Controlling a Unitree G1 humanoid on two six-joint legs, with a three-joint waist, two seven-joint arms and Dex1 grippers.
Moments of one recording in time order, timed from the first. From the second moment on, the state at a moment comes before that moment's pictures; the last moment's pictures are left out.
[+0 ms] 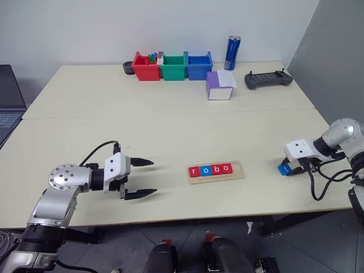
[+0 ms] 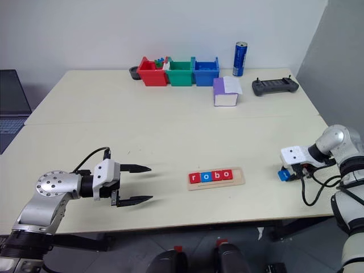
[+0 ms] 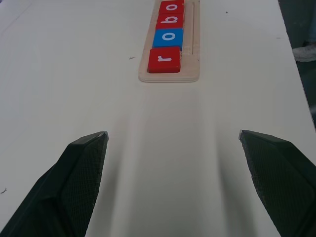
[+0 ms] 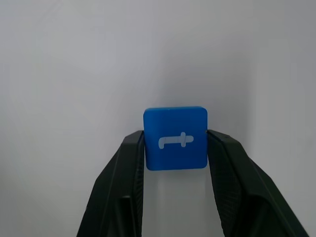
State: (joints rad) left arm -0.21 0.79 0.02 0.06 -0.29 -0.01 -1.30; right arm -1.00 -0.89 0.46 1.00 -0.12 -0.49 1.54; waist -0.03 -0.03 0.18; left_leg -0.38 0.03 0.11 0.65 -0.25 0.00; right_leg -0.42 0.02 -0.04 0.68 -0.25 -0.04
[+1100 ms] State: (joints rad) left arm -0.22 0.75 -0.01 0.08 -0.29 -0.04 -1.28; right arm -0.89 -0.77 0.58 0.11 -0.26 0.46 1.52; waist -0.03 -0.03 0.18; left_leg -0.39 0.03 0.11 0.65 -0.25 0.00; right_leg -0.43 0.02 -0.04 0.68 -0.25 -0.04
